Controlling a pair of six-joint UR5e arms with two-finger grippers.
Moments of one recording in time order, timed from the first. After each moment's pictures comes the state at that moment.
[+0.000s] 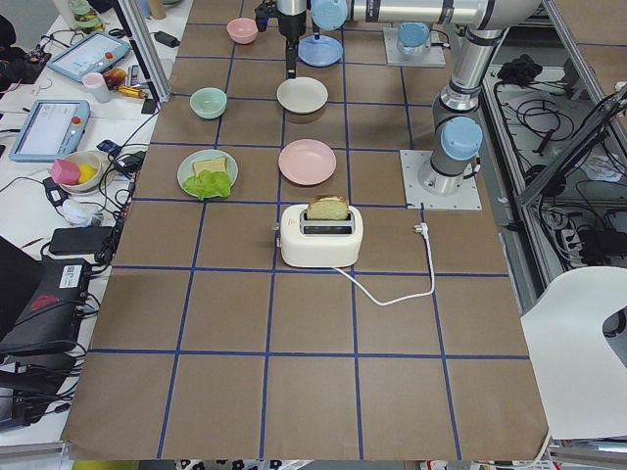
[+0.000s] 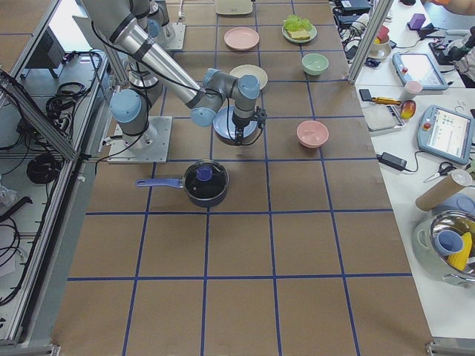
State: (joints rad) left arm -1.65 -1.66 -1.62 -1.43 1.61 -0.05; right arm 1.22 -1.42 2.19 -2.20 -1.56 -0.31
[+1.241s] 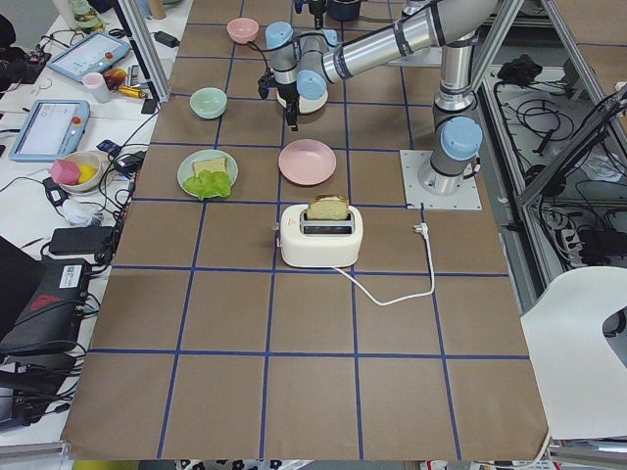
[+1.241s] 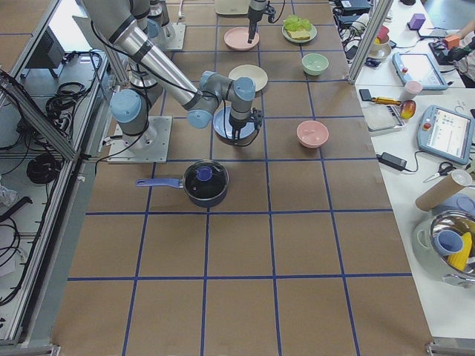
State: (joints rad) left arm -1.65 -1.88 -1.85 -1.18 1.66 -0.01; right arm 1.22 -1.42 2.23 -2.26 -1.56 -0.33
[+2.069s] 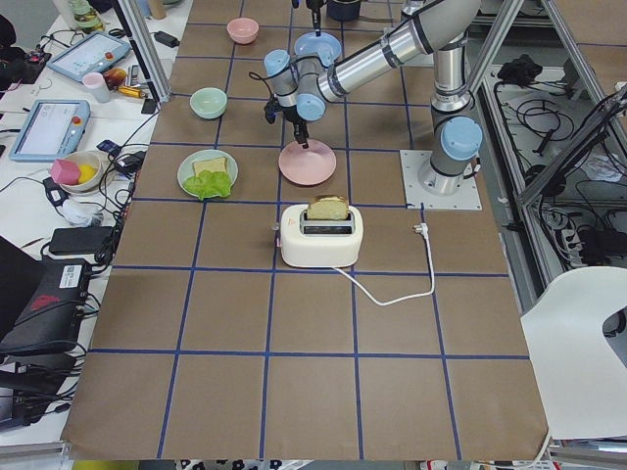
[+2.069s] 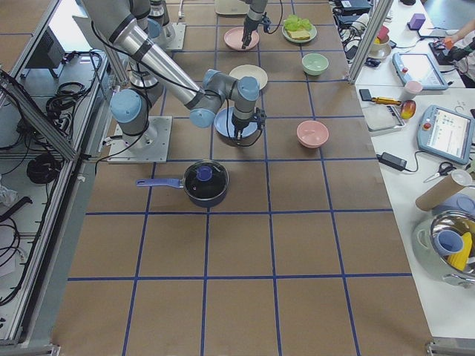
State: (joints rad) left arm -1.62 -1.92 -1.90 -1.18 1.66 -0.10; right arm 1.19 -1.42 2.16 -2.15 -1.55 -0.34
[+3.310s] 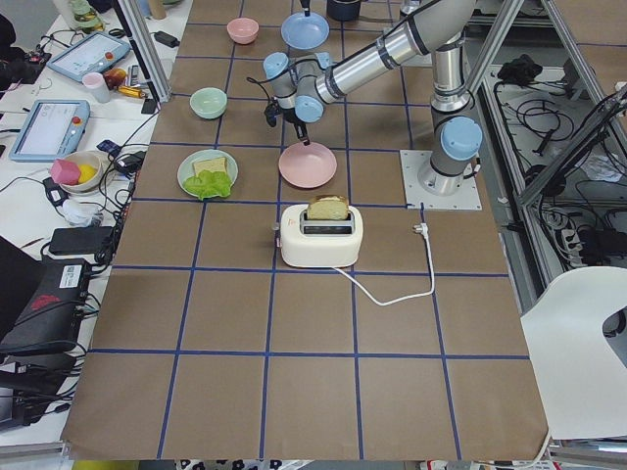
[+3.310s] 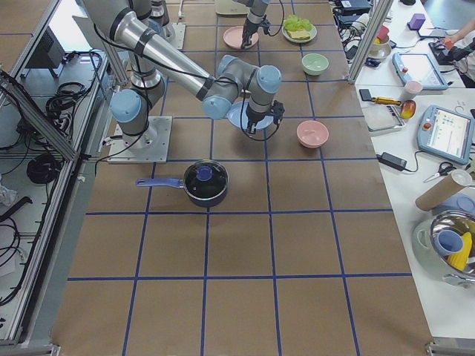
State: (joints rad) left arm -1.63 -1.95 -1.89 -1.18 1.65 -0.20; right arm 1.16 -1.42 1.90 -1.85 -1.50 -0.31
